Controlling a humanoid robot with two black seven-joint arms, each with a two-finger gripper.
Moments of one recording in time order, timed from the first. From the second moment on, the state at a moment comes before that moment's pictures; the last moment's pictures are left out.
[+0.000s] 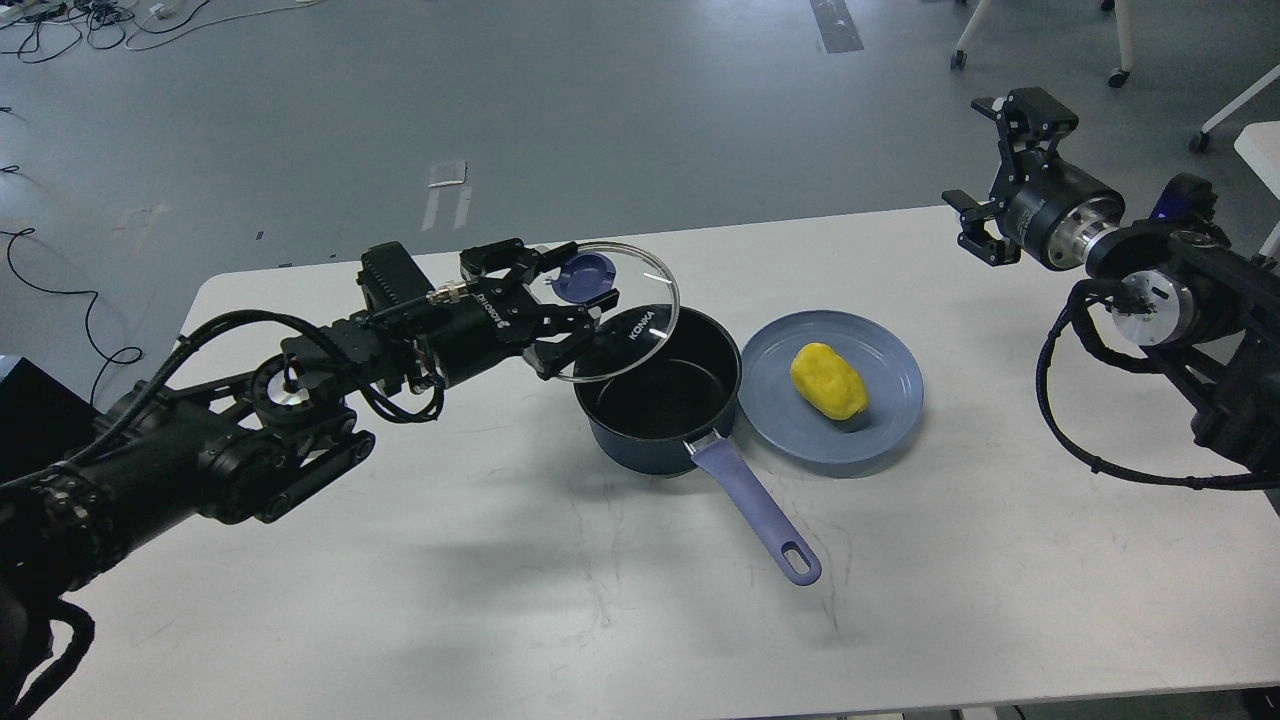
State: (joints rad) left arm -1.02 0.43 -0.01 -0.81 1.78 0.49 -0.49; right arm 0.78 -0.41 0.74 0.74 -0.30 0.15 0.10
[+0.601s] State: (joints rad) left arm -0.82 0.59 -0.01 -0.79 1.77 0.49 -0.49; right arm 0.78 -0.41 0.73 0.74 -0.30 0.15 0.10
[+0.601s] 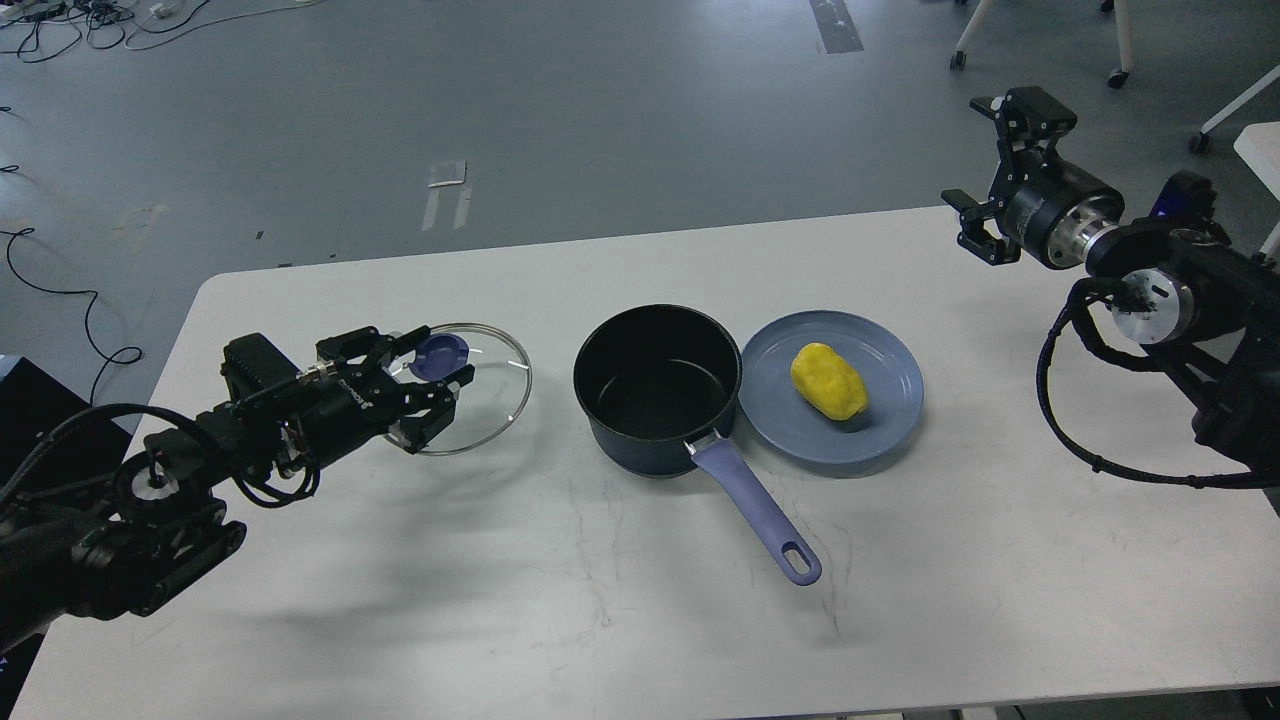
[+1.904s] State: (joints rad) left arm -1.09 0.62 -0.04 -0.91 0.90 0.34 -0.49; right arm 0.82 -0.43 0.62 0.80 -0.32 0.15 0.11
